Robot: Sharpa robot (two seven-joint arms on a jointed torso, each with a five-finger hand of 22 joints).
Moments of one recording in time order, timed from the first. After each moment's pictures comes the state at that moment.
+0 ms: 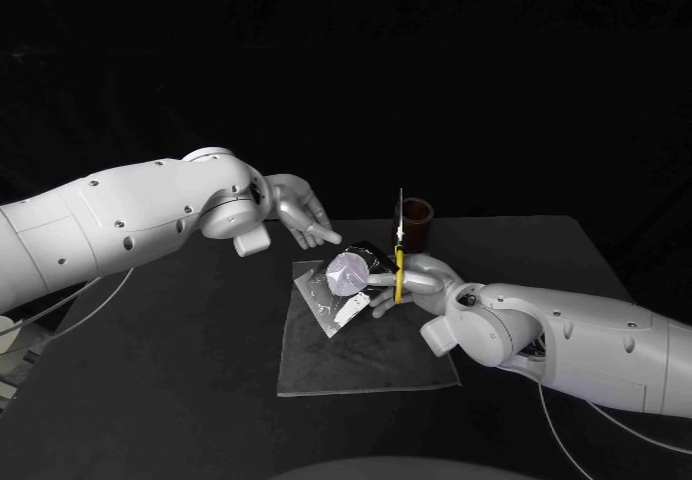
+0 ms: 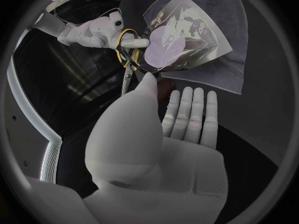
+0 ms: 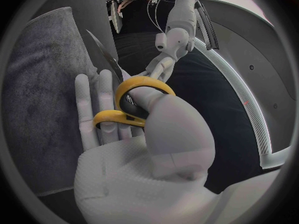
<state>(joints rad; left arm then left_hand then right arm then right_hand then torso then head) 1.44 -0.64 -0.13 1.27 -0.71 0.16 -0.34 1.46 -0.16 0.04 0.29 0.05 0.81 0.17 0.26 0.40 0.90 0.19 0.36 0.11 0.77 0.16 0.42 0.31 0.17 0.63 0.29 0.39 0.14 1.09 -0.74 -0.15 1.53 -0.09 -0.29 0.18 1.22 0.02 0.61 -0.14 0.05 0.99 0.14 0.34 0.44 1.33 0.10 0.12 0.07 1.26 0.03 0.19 0.47 0.10 0.87 0.18 0.75 0.39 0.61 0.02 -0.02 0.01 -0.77</state>
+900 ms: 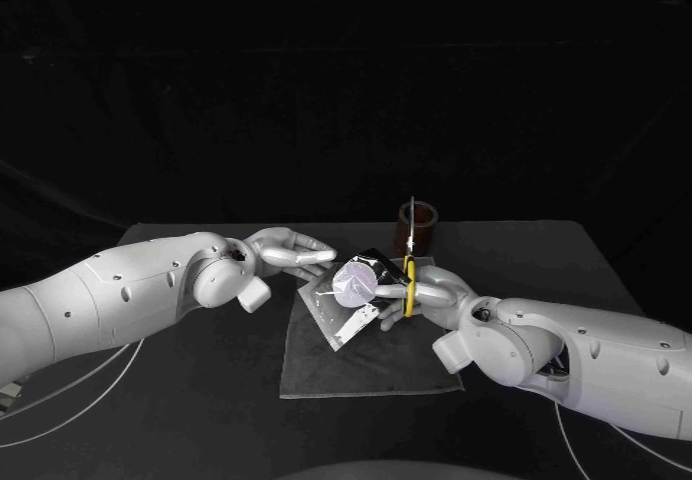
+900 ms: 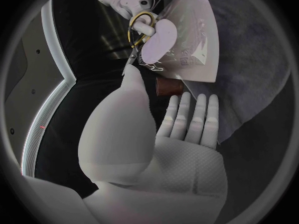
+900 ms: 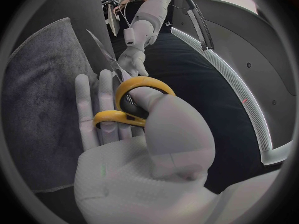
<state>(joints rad) 1.21 -0.70 -0.13 1.21 -0.26 0.11 0.01 1.38 -0.27 -0.19 0.30 0.05 0.69 0.09 0.23 0.34 0.79 0.11 0.29 0.06 0.71 0.21 0.27 0.22 0.13 0.65 0.29 0.26 0.07 1.07 -0.81 -0.14 1.62 -0.09 -0.29 0.20 1.22 0.02 0.61 -0.15 0.05 0.99 0.13 0.34 0.44 1.33 0.09 0.11 0.07 1.26 0.03 0.19 0.47 0.10 0.87 0.18 0.76 0.40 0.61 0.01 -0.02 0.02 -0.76</state>
